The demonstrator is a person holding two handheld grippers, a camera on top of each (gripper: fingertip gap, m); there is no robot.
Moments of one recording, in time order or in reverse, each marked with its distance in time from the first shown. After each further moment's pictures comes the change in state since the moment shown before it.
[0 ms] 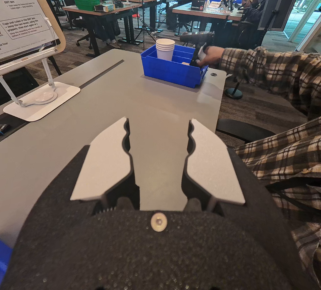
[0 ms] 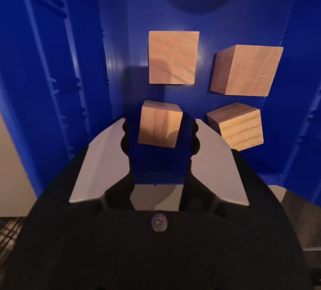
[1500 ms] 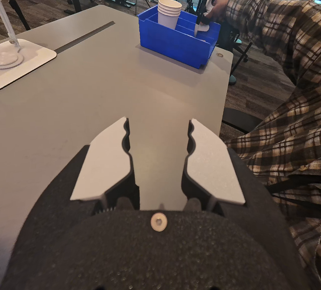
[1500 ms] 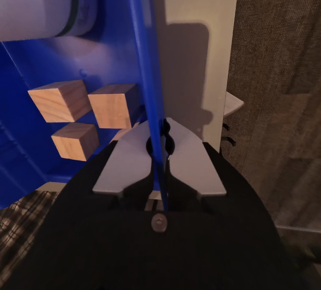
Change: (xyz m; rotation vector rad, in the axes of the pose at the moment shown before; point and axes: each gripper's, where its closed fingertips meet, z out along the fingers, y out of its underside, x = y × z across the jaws) left arm -0.023 0.043 0.058 -0.150 0.047 -0.115; right arm 0.125 -0.032 0.002 -0.182 -0.157 0.138
